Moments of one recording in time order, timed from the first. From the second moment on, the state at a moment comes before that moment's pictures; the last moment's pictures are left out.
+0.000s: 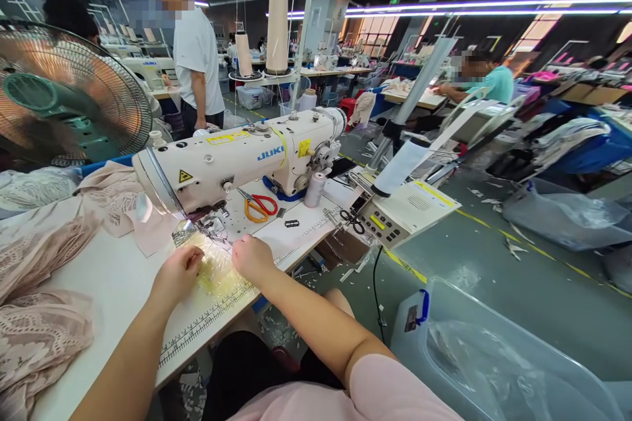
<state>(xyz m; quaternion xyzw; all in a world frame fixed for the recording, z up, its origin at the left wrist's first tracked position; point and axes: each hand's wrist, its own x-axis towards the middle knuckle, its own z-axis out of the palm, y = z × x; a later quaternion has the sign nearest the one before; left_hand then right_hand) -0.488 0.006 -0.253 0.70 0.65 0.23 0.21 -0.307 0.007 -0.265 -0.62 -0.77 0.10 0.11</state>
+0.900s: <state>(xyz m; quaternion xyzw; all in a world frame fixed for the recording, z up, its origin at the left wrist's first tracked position) -0.492 0.027 -0.233 0.75 0.65 -0.01 0.08 -0.326 0.039 -0.253 -0.66 -0.71 0.19 0.14</state>
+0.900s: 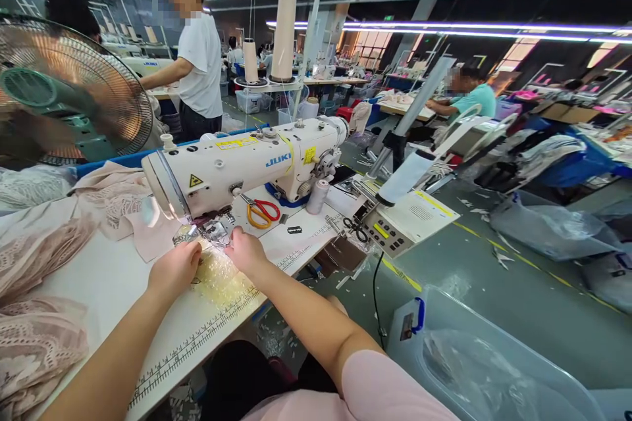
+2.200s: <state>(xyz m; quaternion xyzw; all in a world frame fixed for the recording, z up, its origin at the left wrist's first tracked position) -0.475 0.030 -0.233 0.70 0.71 -0.05 0.02 -0.301 0.025 -0.269 -0.56 -0.76 0.22 0.25</state>
